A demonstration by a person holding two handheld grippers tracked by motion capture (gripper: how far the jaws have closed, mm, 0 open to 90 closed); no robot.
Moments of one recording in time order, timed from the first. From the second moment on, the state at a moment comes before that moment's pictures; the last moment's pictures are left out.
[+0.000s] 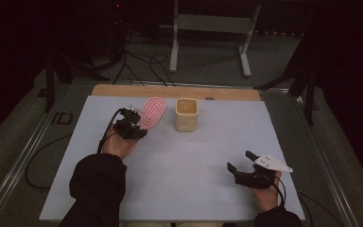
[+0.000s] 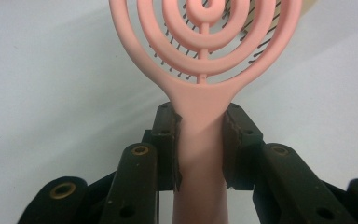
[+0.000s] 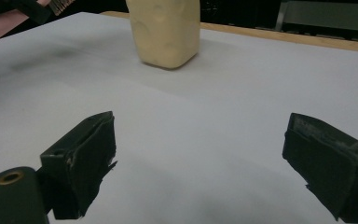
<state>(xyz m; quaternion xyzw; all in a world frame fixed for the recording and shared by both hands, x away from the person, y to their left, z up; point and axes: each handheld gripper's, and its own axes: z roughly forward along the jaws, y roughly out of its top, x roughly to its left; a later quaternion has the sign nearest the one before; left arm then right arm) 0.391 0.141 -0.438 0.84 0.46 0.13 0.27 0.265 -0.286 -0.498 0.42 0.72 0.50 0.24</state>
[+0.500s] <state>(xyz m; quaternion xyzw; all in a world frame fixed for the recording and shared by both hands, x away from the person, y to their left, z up) 0.358 0.155 -0.450 0.83 0.43 0.13 0.32 0.265 -0.286 -0.498 0.42 0.72 0.50 0.24</state>
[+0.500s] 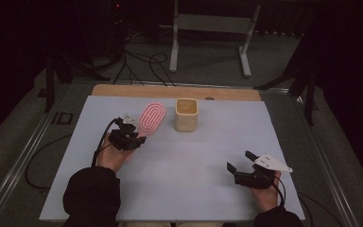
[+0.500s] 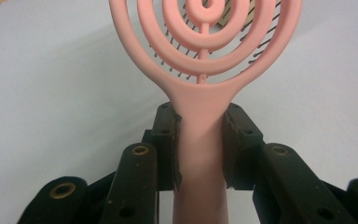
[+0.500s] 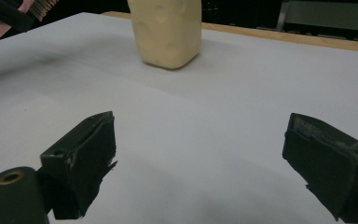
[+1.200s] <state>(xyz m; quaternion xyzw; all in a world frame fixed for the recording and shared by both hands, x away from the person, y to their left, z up) 0.321 0.183 -0.454 0.82 0.40 0.15 0.38 0.265 -0.282 -0.498 0.41 0.73 0.50 0.23</state>
